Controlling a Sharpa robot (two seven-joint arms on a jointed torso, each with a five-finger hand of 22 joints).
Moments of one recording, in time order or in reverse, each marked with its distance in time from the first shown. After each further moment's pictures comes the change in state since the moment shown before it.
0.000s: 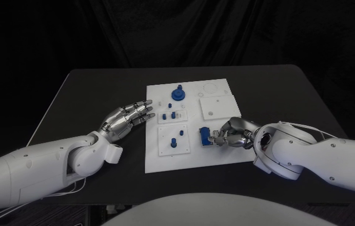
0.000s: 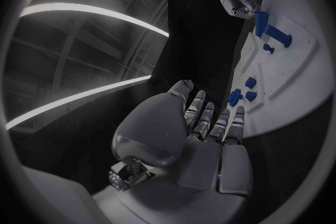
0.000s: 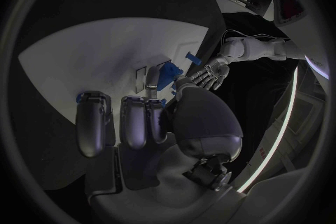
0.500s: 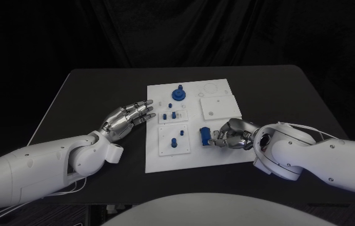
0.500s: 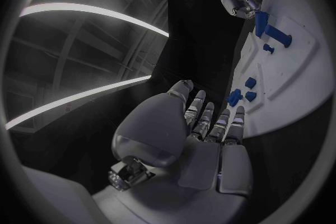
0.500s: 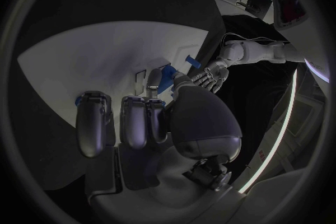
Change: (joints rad) left arm -0.001 0.000 0.000 0.000 0.000 0.001 0.000; left_hand 0.000 0.000 0.000 0.000 0.000 0.000 0.000 0.000 0.000 0.000 0.000 0.000 0.000 0.000 0.000 0.000 0.000 0.000 0.000 0.000 0.000 0.000; right arm -0.002 0.011 0.000 -0.008 -0.013 0.016 0.001; right_hand 0.044 0.022 -0.033 0.020 -0.038 -0.025 -0.011 0.092 0.093 0.001 -0.012 0.000 0.000 0.001 -0.007 0.000 0.000 0.000 0.000 -0.008 0.000 0.000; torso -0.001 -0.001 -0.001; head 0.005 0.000
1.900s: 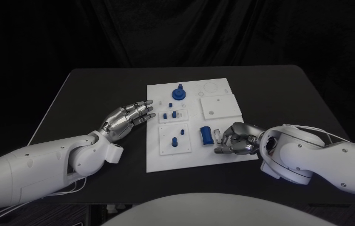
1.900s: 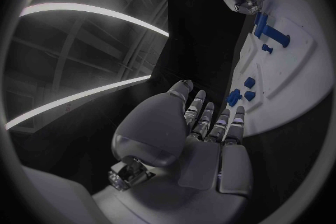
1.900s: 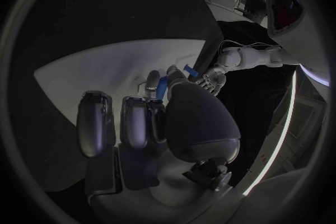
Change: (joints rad) left arm -0.001 -0.001 0.000 -0.001 0.000 0.002 0.000; left_hand -0.008 0.000 0.006 0.000 0.004 0.000 0.000 0.000 0.000 0.000 0.000 0.000 0.000 0.000 0.000 0.000 0.000 0.000 0.000 0.000 0.000 0.000; right arm 0.004 -0.059 0.000 0.050 -0.012 0.066 0.000; right_hand 0.151 -0.028 0.015 -0.037 -0.156 -0.076 0.014 0.006 0.030 -0.001 -0.003 0.000 0.000 0.000 -0.009 0.000 0.000 0.000 0.004 -0.011 -0.006 0.000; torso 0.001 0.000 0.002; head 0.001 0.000
